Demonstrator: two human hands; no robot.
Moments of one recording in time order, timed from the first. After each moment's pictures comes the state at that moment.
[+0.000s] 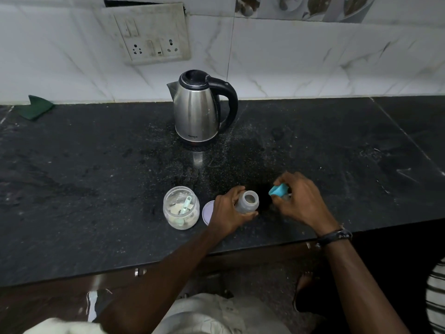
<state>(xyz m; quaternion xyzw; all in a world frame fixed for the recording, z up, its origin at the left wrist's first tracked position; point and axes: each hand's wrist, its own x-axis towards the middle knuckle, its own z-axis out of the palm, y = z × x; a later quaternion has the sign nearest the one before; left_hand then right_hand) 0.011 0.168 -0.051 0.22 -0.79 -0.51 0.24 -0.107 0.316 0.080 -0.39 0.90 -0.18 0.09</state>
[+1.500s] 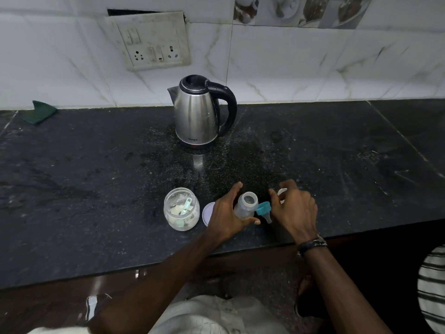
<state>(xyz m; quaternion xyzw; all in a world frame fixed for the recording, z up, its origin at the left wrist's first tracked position) 0.028 0.172 -0.030 0.21 -0.81 -0.52 0.19 -0.084 0.307 0.048 -0.25 0.95 -0.19 -0.03</state>
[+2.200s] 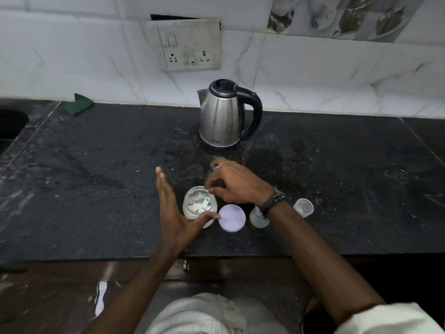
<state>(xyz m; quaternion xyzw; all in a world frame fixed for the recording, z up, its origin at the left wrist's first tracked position) 0.138 0.118 0.009 0.31 -0.76 -0.36 0.43 -0.037 0.164 0.106 -0.66 0.72 -0.10 0.16</state>
